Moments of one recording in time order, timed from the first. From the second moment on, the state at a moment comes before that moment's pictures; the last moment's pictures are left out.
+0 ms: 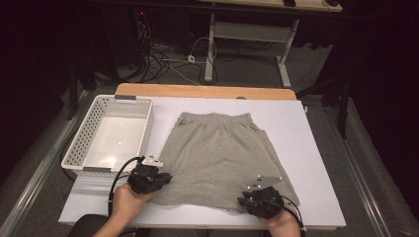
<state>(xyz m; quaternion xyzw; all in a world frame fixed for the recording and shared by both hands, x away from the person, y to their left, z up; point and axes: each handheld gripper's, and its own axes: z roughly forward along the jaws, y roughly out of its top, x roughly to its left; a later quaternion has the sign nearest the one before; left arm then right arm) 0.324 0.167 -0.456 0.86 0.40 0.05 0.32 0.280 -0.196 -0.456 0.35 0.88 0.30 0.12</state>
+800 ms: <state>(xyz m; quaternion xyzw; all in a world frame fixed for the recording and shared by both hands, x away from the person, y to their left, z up) 0.332 0.167 -0.455 0.83 0.42 0.07 0.36 0.485 -0.248 -0.437 0.54 0.76 0.30 0.19</state>
